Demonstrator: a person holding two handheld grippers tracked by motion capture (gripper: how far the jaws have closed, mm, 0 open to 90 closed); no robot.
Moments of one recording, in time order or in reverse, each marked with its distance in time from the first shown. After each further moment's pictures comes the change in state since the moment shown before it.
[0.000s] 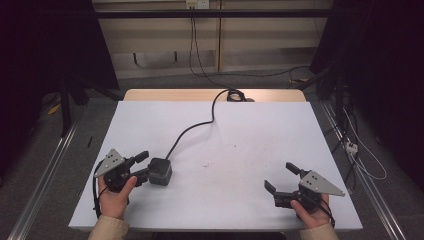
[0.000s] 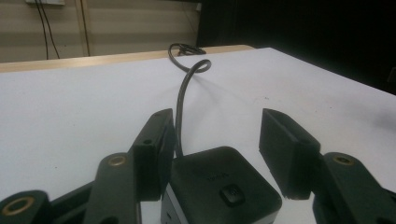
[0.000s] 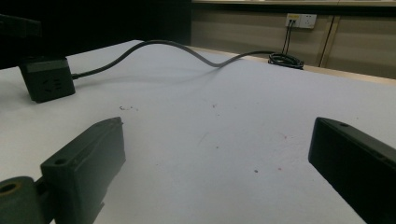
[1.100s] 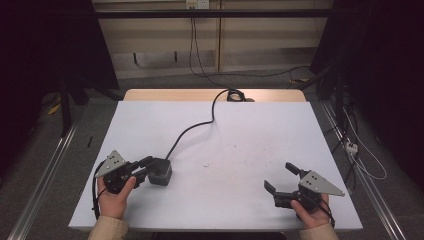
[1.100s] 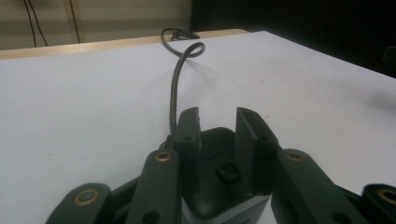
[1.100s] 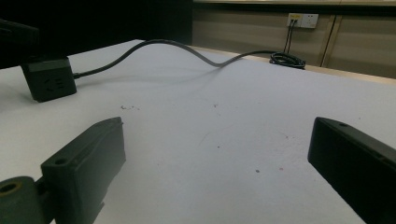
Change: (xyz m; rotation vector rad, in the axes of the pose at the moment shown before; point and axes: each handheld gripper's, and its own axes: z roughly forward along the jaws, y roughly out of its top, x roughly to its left) left arm 0.001 -0.003 -0.003 0.063 -0.029 0.024; right arm 0.000 0.000 0.000 0.001 0.004 0.000
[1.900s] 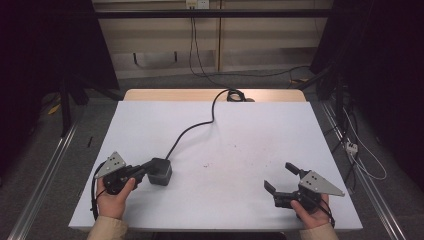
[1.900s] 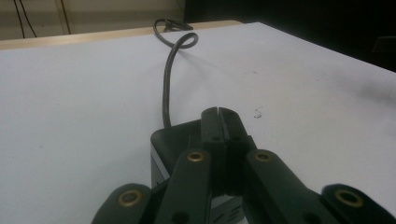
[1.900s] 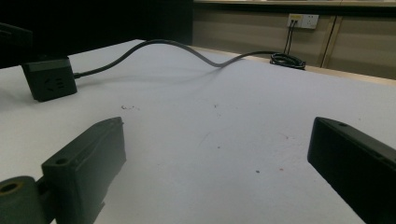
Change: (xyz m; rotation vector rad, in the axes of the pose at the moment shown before) left arm -0.001 -0.001 -0.003 0.034 -0.024 0.001; right arm 0.000 0.000 0.000 0.000 0.002 -0.002
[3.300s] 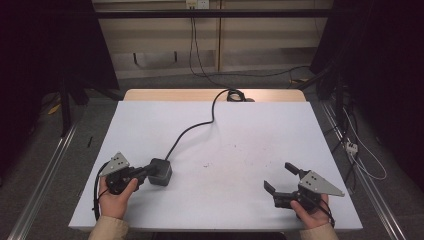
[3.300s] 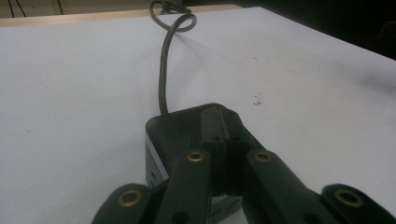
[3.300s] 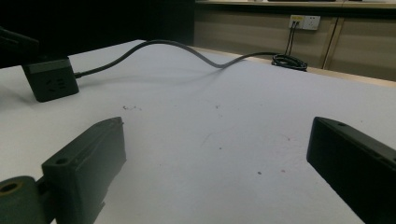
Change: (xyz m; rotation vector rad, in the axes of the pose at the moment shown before) left arm 0.000 -0.004 0.006 0.056 -0.012 -0.015; right arm 0.001 0.000 0.000 -0.002 0.005 -0.008
